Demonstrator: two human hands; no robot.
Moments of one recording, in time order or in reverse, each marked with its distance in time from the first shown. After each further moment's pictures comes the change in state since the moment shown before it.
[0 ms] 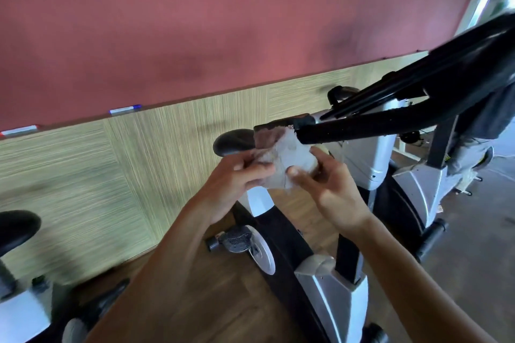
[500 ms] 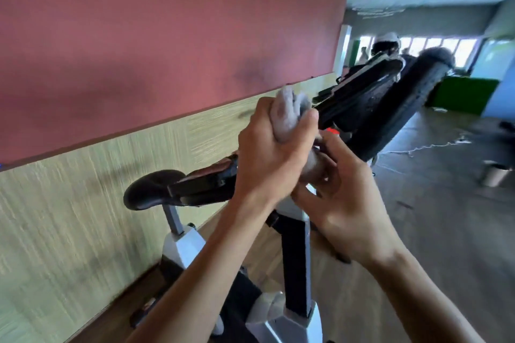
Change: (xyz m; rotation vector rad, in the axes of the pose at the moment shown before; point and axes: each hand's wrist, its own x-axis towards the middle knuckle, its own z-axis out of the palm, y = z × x) left_hand 0.094 0.088 0.137 0.043 0.112 0.496; right_hand 0.007 -0.061 -0.059 -0.304 0.367 -0.194
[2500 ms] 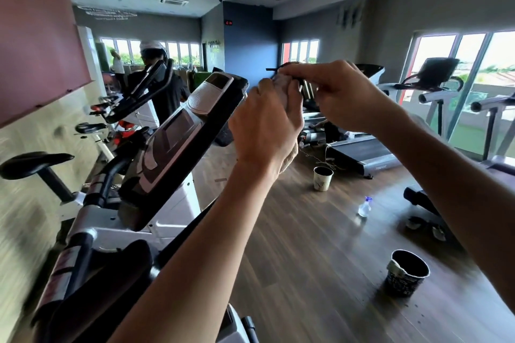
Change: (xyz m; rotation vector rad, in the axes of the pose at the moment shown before) left_hand 0.064 0.022 0.090 0.046 -0.311 0.507; right_hand 0.060 -0.121 -0.058 -1.342 0.440 0.386
